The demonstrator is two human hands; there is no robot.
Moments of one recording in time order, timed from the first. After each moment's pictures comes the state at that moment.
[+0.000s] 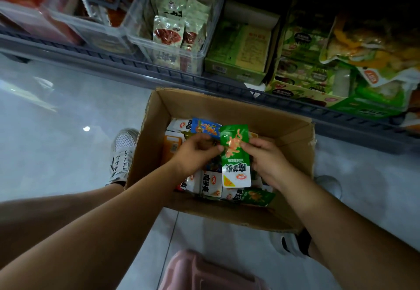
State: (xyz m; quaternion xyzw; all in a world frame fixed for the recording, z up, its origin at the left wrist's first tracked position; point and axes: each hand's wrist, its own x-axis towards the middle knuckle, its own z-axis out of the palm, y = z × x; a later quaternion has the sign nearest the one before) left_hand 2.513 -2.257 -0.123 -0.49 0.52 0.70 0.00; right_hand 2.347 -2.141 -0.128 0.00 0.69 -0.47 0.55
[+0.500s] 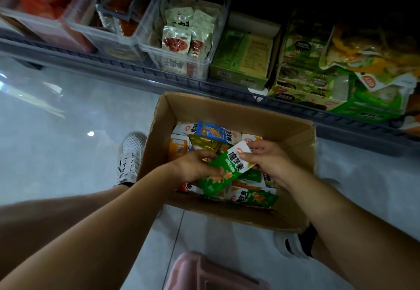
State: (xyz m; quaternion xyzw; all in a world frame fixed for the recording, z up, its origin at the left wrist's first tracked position) left_hand 2.533 -2.265 -0.116 -0.45 0.53 0.69 0.21; right_hand 2.338 -2.140 -0.117 -0.10 0.73 -0.36 0.57
